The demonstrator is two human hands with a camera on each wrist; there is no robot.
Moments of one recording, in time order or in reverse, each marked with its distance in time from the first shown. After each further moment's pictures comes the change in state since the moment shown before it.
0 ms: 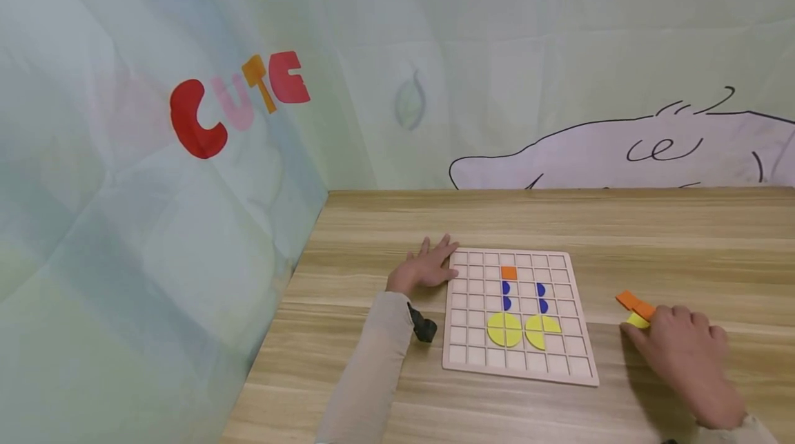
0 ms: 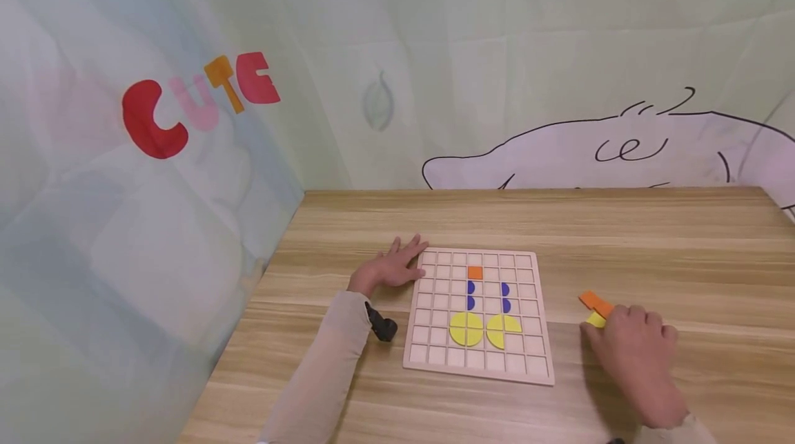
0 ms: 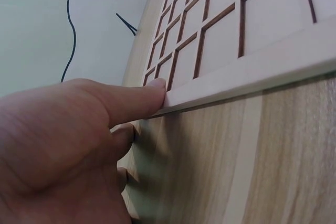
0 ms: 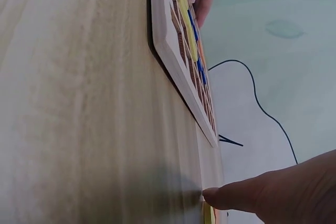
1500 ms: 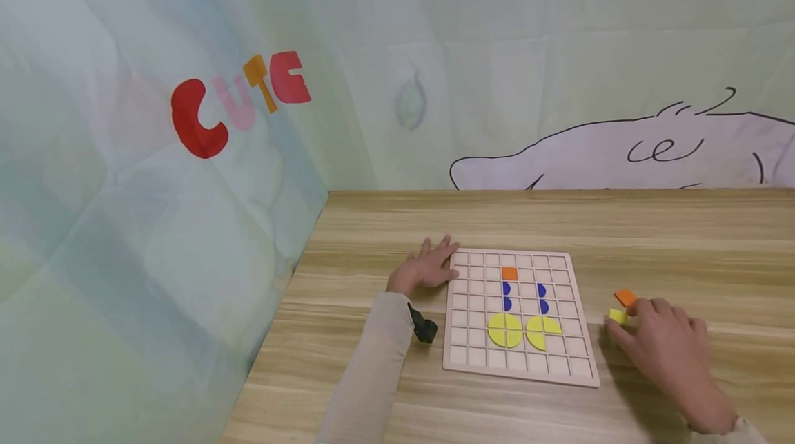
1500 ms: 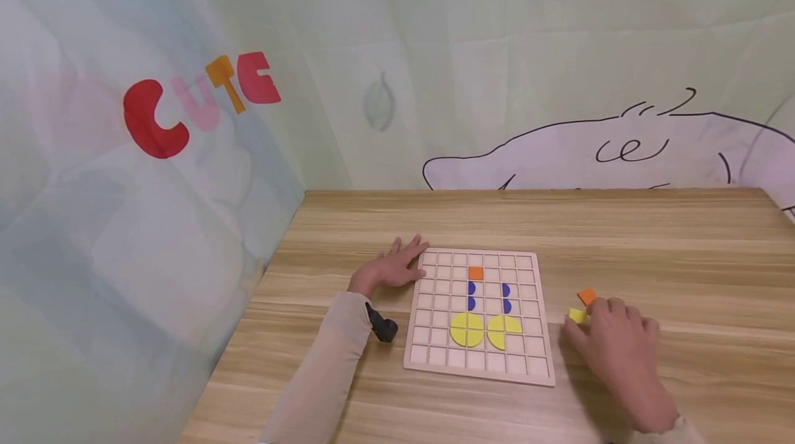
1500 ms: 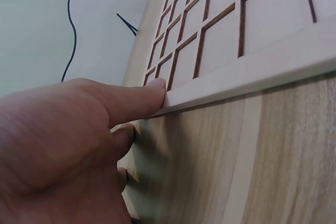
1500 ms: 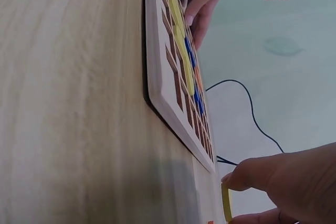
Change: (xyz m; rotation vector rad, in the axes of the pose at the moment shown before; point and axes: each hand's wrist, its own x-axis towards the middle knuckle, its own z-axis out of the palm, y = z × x) left_hand -0.001 0.000 0.001 -0.001 0.016 0.015; right_hand -0.005 -0.020 0.008 0.060 0.115 -0.107
